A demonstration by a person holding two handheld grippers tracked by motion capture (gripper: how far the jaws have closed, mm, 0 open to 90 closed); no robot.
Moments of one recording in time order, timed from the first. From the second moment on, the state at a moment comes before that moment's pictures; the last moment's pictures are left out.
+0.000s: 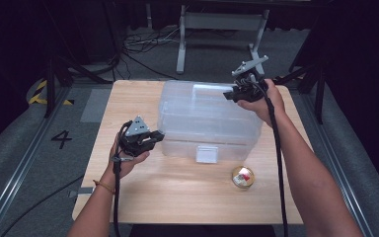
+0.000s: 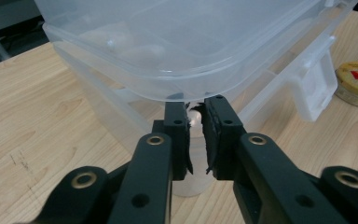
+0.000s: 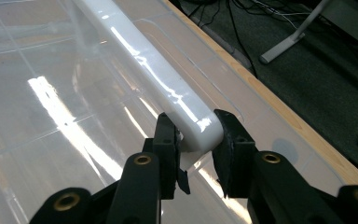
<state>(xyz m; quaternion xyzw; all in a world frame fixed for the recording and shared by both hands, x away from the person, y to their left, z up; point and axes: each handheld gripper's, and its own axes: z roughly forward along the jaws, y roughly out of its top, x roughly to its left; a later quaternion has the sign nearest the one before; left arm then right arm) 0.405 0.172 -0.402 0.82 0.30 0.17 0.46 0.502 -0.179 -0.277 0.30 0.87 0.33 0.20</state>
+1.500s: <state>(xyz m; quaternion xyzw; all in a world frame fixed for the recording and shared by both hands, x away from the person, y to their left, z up) 0.407 0.170 -0.401 0.82 0.30 0.17 0.45 0.390 -0.324 -0.368 0.31 0.82 0.41 0.26</state>
